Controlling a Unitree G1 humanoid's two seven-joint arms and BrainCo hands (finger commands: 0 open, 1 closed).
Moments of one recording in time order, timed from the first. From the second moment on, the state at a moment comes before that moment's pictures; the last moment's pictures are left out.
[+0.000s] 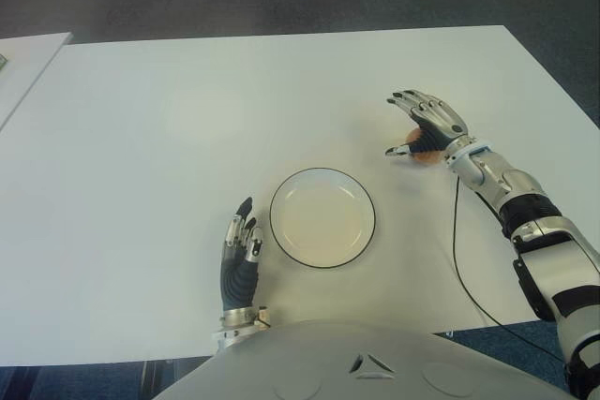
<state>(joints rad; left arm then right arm) 0.70 -0.08 -0.26 0.13 0.11 -0.76 0.24 -0.59 -0.62 0.39 0.92 -0.87 -0.56 -0.36</state>
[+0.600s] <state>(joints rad) 0.70 -0.08 -0.25 0.13 0.11 -0.76 0.24 -0.59 -0.63 0.40 0.97 -0.83 -0.57 -0.37</state>
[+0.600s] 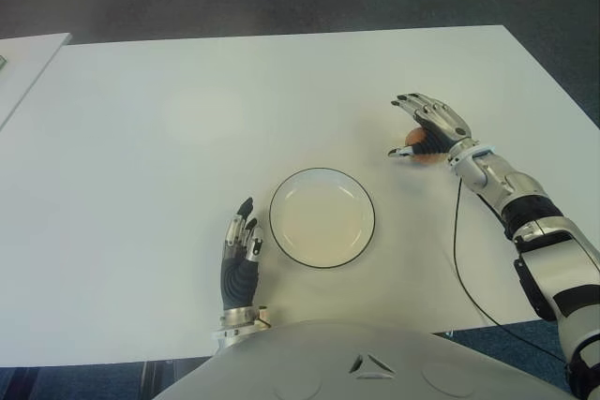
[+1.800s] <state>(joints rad) 0.70 -0.08 -0.25 0.12 0.12 -0.74 0.24 -0.58 -0.65 0.43 1.07 -0.80 -0.57 -0.40</state>
